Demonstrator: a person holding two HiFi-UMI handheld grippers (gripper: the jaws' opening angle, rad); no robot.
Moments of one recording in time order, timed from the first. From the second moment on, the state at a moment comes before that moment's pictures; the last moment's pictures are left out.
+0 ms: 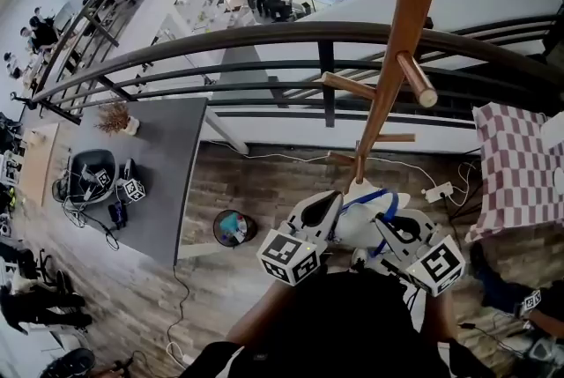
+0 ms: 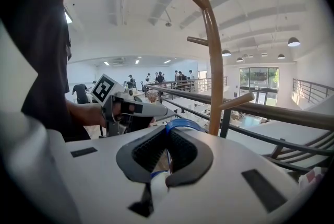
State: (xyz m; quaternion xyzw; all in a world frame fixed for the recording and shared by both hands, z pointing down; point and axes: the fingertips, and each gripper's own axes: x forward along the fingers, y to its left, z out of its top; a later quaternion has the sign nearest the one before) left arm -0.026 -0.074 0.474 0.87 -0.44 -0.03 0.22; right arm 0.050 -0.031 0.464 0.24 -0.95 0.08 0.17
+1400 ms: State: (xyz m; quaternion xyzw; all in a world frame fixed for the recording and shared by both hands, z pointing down) left arm -0.079 -0.103 0.484 0.88 -0.42 -0.02 0.24; right arm -0.017 -0.076 0.494 0.27 -0.94 0.12 0.19
